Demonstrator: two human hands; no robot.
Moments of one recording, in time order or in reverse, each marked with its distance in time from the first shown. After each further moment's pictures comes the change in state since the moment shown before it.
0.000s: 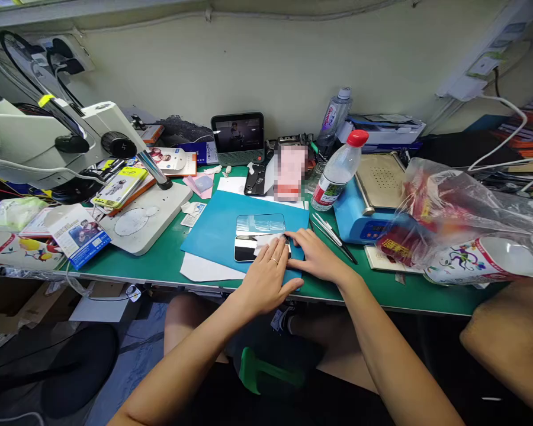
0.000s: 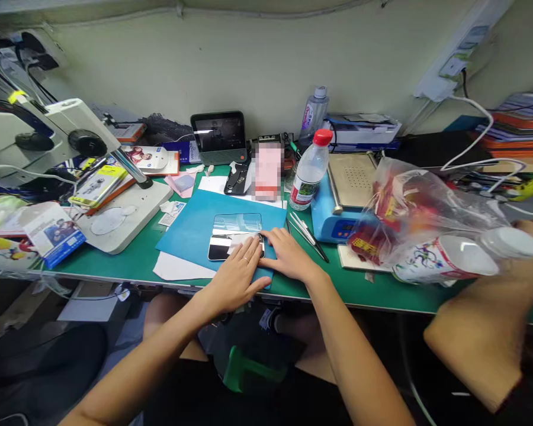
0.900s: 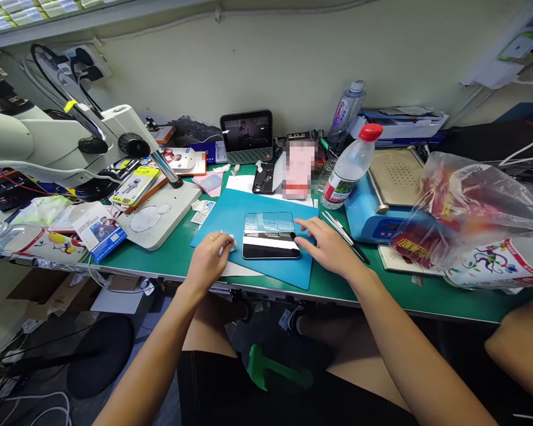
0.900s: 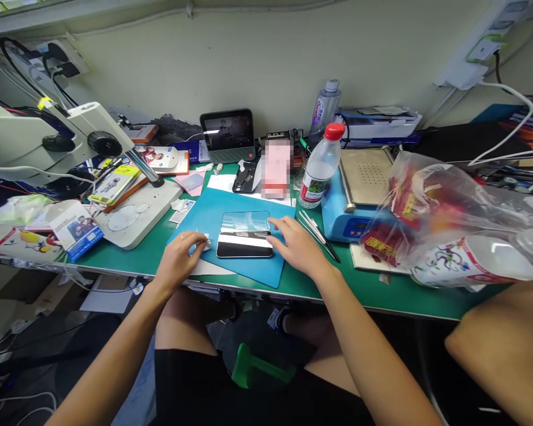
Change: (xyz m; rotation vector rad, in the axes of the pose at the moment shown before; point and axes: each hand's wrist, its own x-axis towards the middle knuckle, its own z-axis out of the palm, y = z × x) left_hand -0.057 -0.118 -0.034 -0.084 0.412 -0.260; right_hand 0.011 -0.015 -0.015 0.104 0.147 0.131
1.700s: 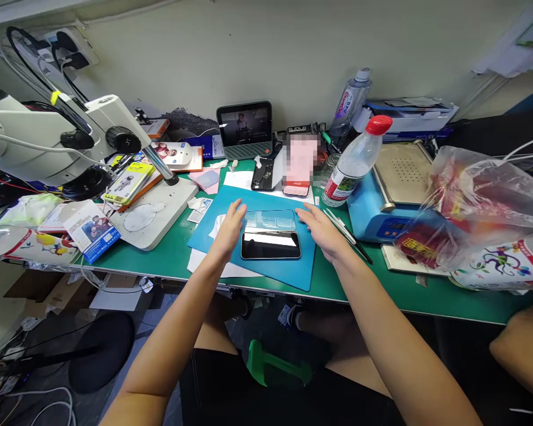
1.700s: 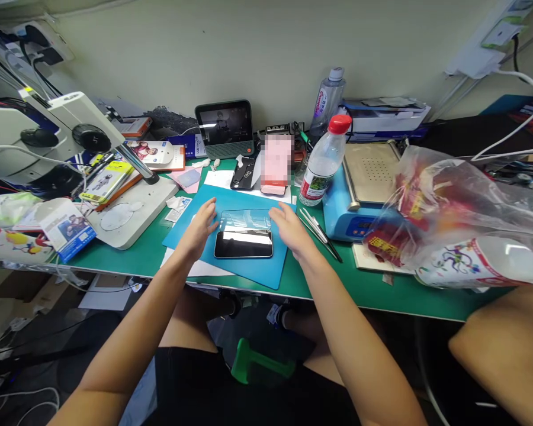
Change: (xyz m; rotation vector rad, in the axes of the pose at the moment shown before) left_hand 0.072 0.037 0.025 -0.785 -0.131 -0.578; right_hand 0.038 0.002 0.020 0.577 0.129 0.441
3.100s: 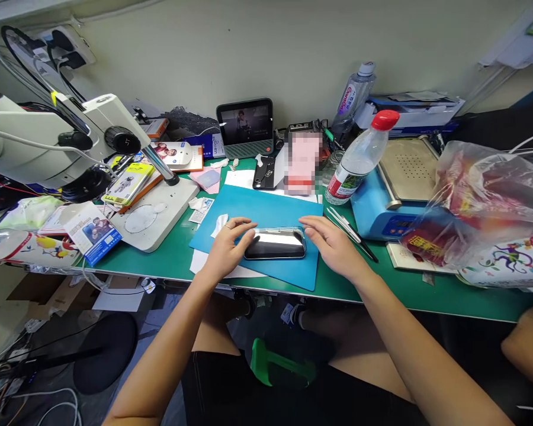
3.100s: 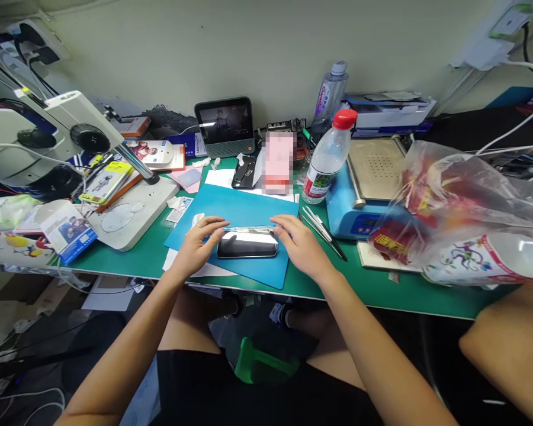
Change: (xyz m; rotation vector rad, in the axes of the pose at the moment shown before) left_hand -0.027 -0.022 -0.023 0.369 -0.049 0.443; right_hand -0.036 0.012 -0.018 -0.346 -0.043 -0.434
